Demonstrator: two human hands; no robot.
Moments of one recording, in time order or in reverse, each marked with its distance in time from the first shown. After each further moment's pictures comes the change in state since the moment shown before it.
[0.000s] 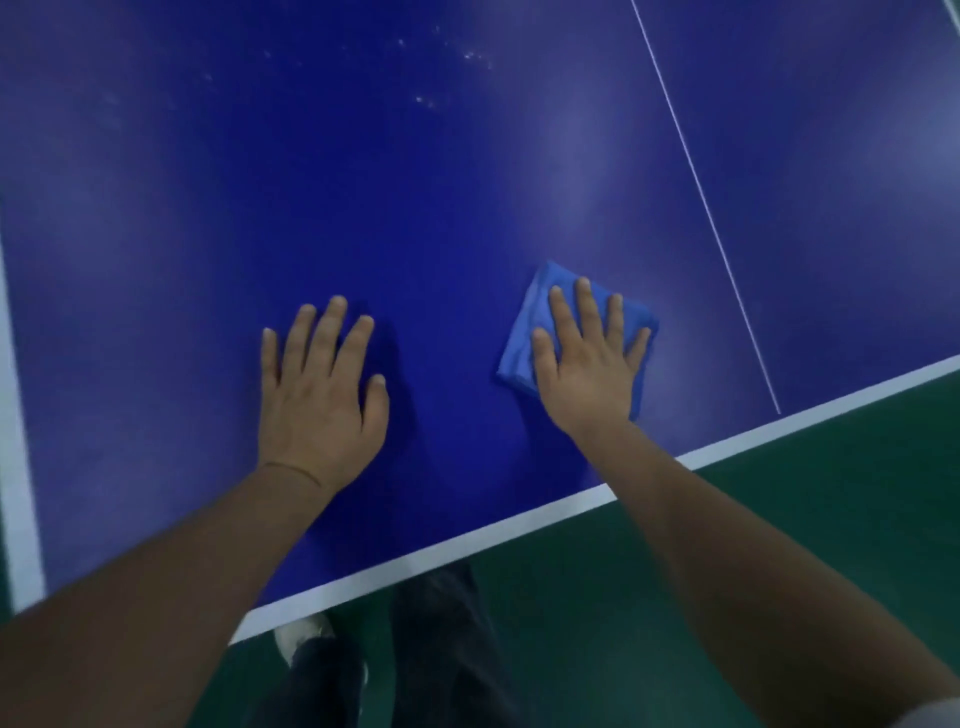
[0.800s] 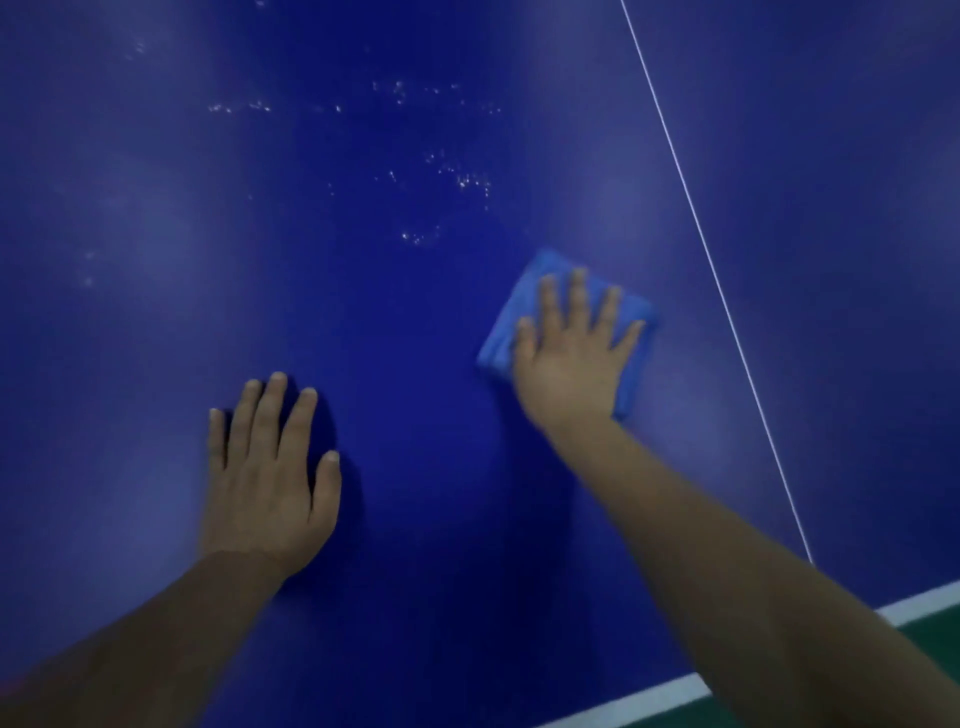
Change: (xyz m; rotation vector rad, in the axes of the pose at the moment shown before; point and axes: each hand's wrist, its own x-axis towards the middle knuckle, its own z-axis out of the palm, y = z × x) left_hand 0.097 0.000 0.005 0.146 -0.015 -0.150; right_hand 0.181 -0.041 -0.027 0.003 0.106 -0.090
